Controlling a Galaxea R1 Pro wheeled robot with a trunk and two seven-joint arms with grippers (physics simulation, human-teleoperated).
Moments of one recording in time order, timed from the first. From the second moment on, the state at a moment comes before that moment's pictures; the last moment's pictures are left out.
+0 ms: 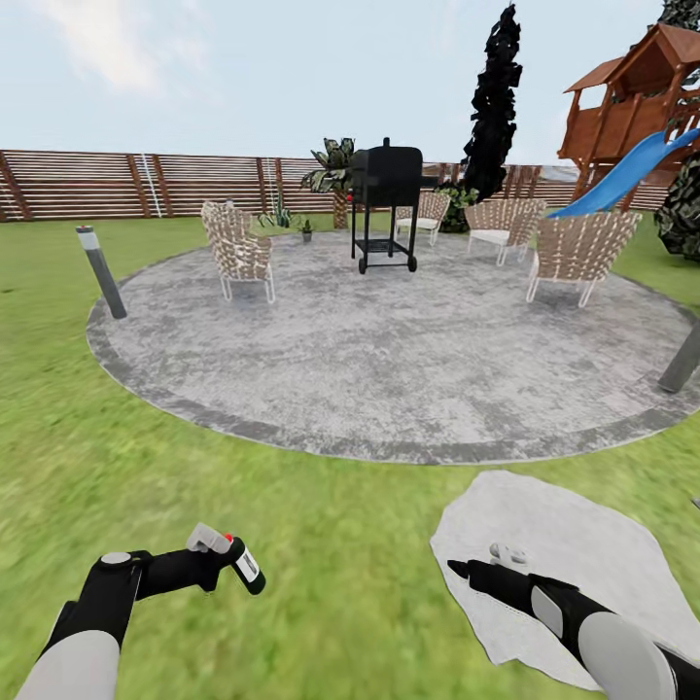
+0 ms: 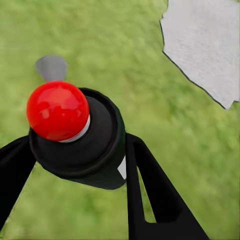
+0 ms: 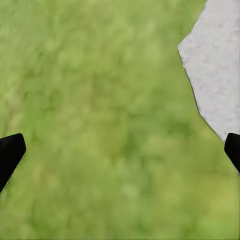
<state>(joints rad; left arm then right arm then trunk) -0.61 0.03 0.75 -0.72 -0.85 0.11 -1.19 -0.75 -0.17 -0.52 -0.05 0.25 0.10 0.52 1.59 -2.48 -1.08</state>
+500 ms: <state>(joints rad) -0.61 0.03 0.75 -0.72 -0.85 0.11 -1.19 -0.75 -0.17 -0.52 -0.05 0.25 0.10 0.52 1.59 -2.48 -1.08</state>
